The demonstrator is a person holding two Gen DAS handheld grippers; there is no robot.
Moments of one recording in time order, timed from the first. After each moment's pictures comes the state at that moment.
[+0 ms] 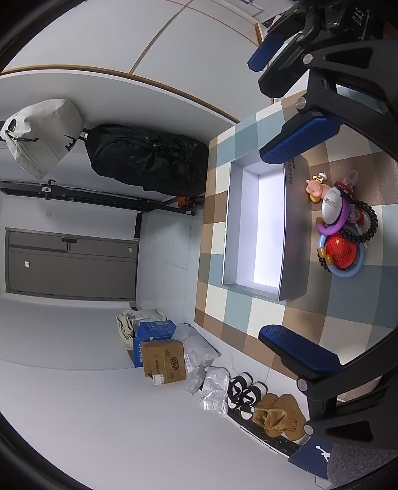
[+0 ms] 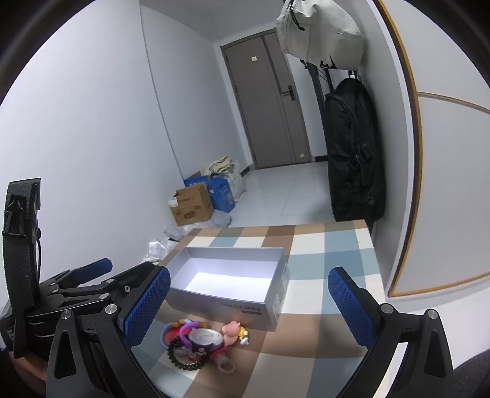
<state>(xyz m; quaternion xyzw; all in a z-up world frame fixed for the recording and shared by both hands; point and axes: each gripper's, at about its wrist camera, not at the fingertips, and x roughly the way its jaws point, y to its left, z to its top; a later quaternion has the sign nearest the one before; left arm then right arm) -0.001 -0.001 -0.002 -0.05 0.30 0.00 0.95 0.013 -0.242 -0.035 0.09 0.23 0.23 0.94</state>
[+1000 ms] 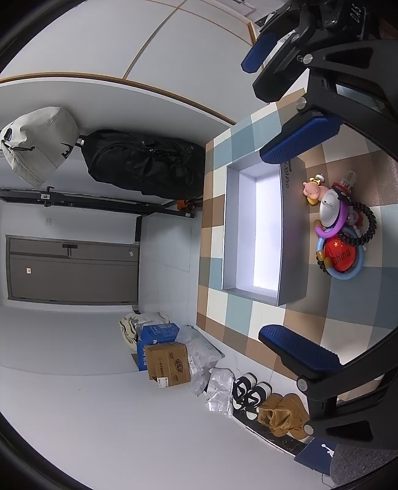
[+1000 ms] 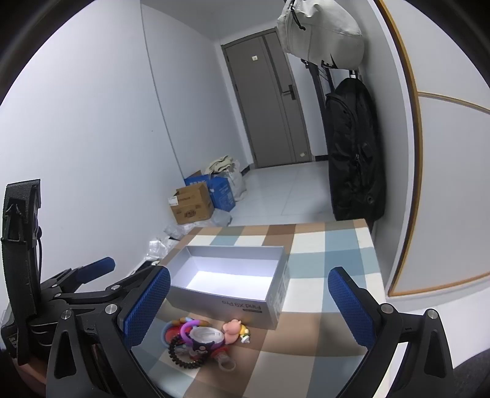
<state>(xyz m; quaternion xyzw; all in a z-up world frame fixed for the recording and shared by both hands) -0.003 -0.005 -0.003 -0.04 0.30 0.00 0.95 0.014 -0.245 -0.037 0.09 0.23 0.23 0.94</state>
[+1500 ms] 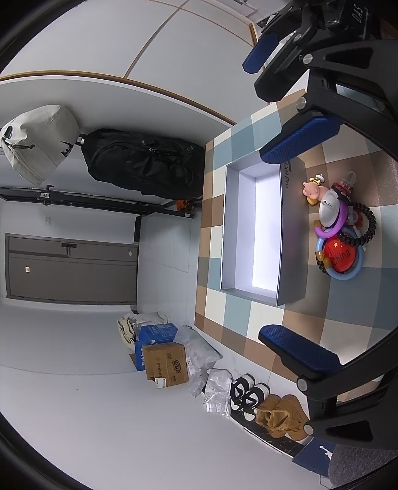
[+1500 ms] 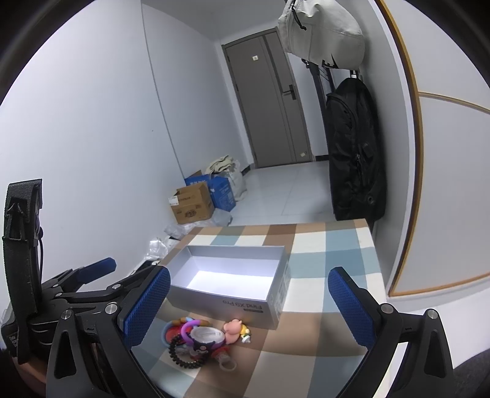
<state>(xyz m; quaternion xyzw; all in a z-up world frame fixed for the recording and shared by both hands) -0.001 -0.005 -0.005 -0.05 0.30 -0.01 0.95 0.014 -0.245 -0.037 0.09 0.23 0.23 0.94</state>
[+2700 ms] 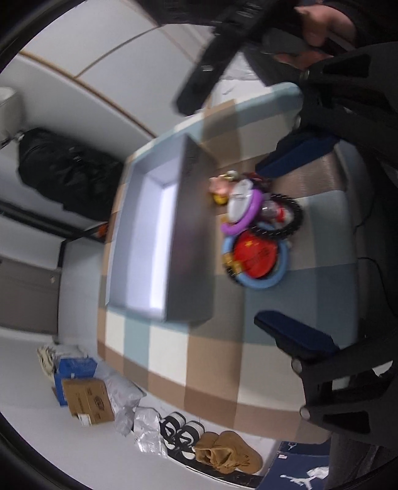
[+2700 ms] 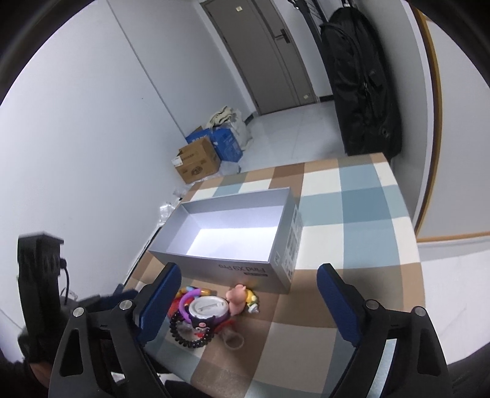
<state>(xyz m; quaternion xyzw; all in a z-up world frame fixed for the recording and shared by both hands) 0.006 0.014 -0.063 -0.09 0.49 -0.11 0.86 0.052 -0.239 -0.073 0.13 0.37 0.26 0.88</state>
